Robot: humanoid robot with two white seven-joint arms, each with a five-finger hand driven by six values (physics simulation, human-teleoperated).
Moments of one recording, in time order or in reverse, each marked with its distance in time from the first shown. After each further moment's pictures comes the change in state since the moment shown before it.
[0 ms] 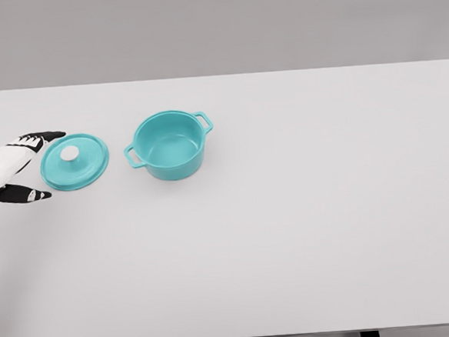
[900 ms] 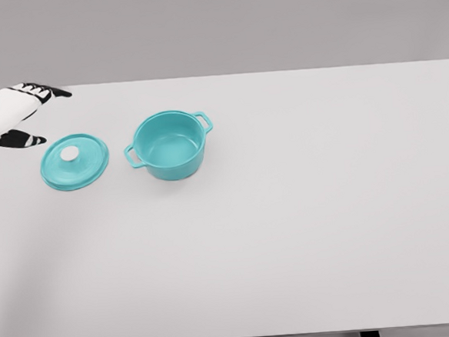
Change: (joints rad) left arm -0.313 0.035 -0.178 0.095 -0.188 0.000 -0.006; right arm 0.000 0.000 0.000 -0.001 0.000 0.000 0.000
